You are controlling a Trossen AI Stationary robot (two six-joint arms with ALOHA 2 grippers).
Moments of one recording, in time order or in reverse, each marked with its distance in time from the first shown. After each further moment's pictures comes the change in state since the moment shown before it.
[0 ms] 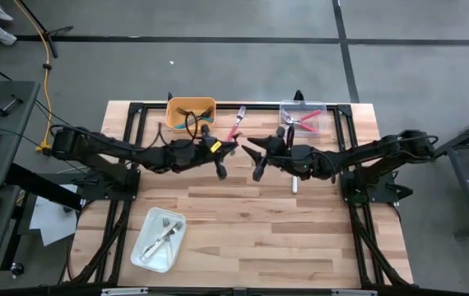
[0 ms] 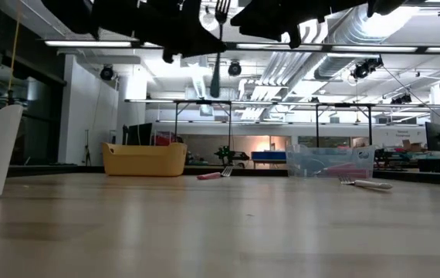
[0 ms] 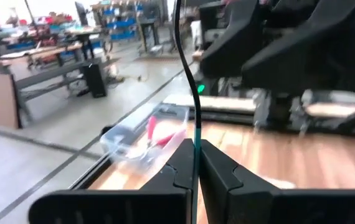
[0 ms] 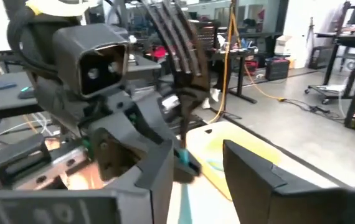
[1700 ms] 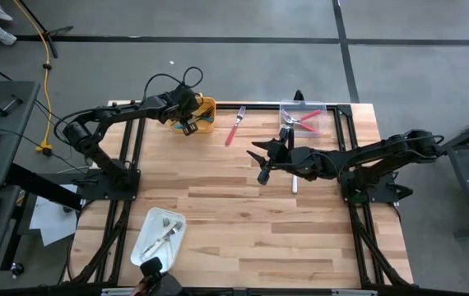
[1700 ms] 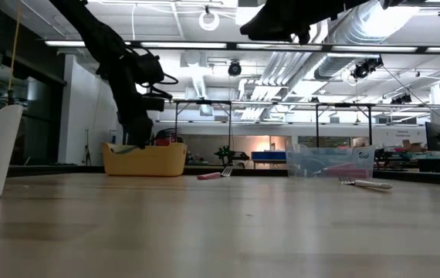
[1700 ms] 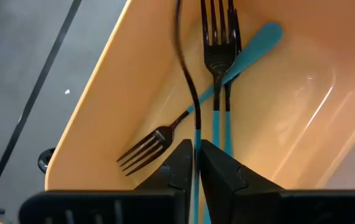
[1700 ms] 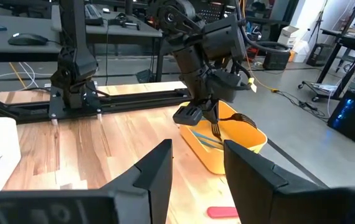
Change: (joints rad) left arm 0.766 0.142 0.221 -1.043 0.162 0.302; right arm 0.021 -0.068 0.000 -0.211 0.010 -0.078
